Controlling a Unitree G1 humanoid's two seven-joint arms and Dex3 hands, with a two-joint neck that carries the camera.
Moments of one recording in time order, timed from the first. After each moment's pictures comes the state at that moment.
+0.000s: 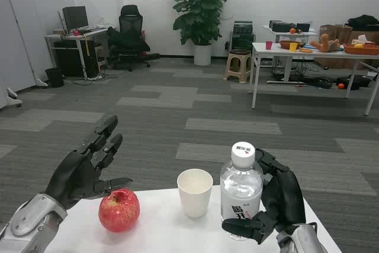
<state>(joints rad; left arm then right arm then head) -0.63 0.41 -0.40 0.58 -0.62 -0.53 -0.30 -0.02 -0.20 -0.11 -0.11 0.33 -0.27 -0.05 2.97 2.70</state>
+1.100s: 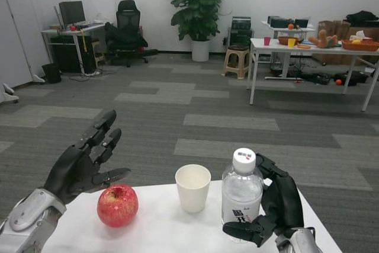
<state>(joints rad) -0.63 0.41 -0.39 0.57 -0.62 -0.53 -0.30 -0.01 -0.20 -0.10 0.03 0.34 -0.39 -0.02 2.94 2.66</state>
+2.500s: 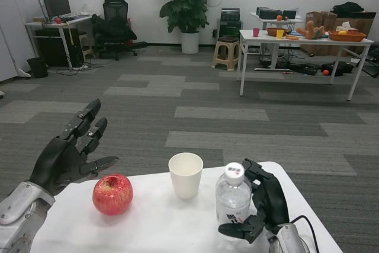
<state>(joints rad) -0.63 0.41 -0.37 0.58 -0.62 -0.53 -0.30 -0.16 -0.23 -0.05 0.62 0.33 -0.84 0.07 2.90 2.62</state>
